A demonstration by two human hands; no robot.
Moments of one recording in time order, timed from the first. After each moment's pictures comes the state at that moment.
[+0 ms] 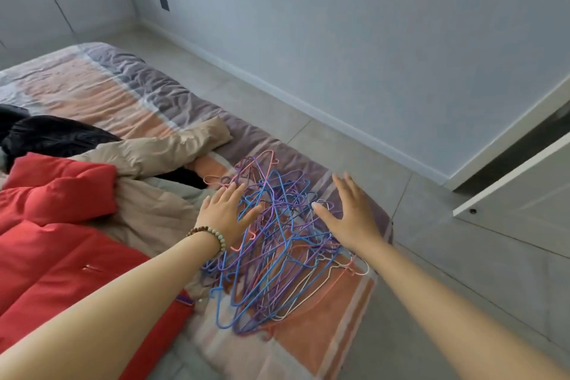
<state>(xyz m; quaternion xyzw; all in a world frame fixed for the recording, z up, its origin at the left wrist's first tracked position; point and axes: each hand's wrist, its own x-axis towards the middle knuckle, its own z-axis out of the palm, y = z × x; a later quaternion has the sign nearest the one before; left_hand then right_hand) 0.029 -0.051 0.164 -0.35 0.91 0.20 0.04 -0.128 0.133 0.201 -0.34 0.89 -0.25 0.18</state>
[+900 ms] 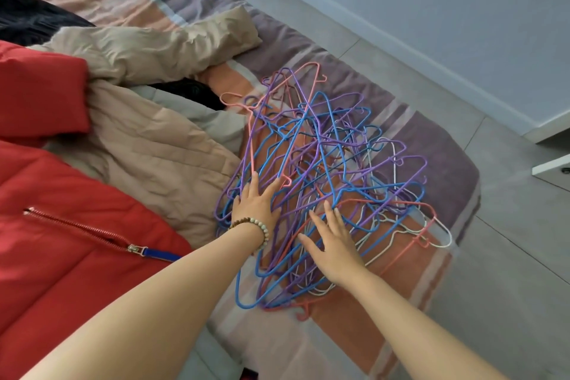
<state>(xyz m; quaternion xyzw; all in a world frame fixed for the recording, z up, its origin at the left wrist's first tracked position) 0.024 -0.056 -0.073 -0.41 0.86 0.25 0.19 -0.064 0.100 -0.087 -0.37 0.84 -0.13 0.37</state>
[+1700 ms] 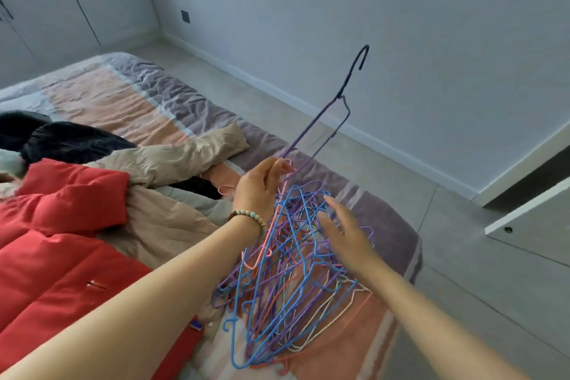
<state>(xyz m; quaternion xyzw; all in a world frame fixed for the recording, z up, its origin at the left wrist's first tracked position) -0.026 -0.062 0.187 -0.32 0.76 0.49 -0.28 -0.115 0.096 0.158 -0.31 0.81 -0.42 0.27</state>
